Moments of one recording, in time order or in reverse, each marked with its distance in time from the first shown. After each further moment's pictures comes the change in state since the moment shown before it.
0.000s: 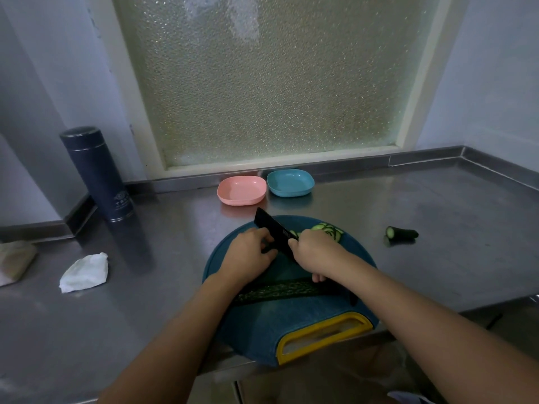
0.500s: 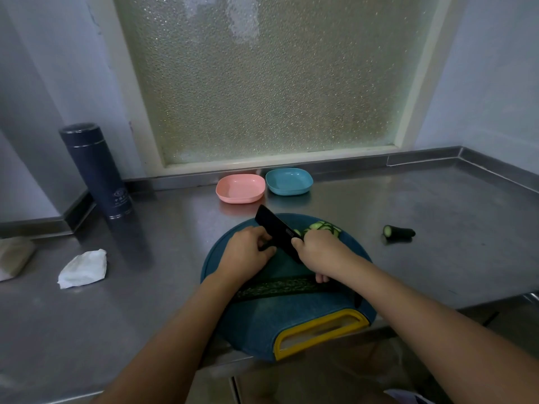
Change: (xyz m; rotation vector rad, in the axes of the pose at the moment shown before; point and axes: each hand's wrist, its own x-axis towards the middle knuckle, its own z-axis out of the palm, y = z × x) left_hand -0.003 -0.001 0.002 -0.032 0.054 -0.015; right_hand -0.003 0.013 0.000 0.015 0.009 -0.004
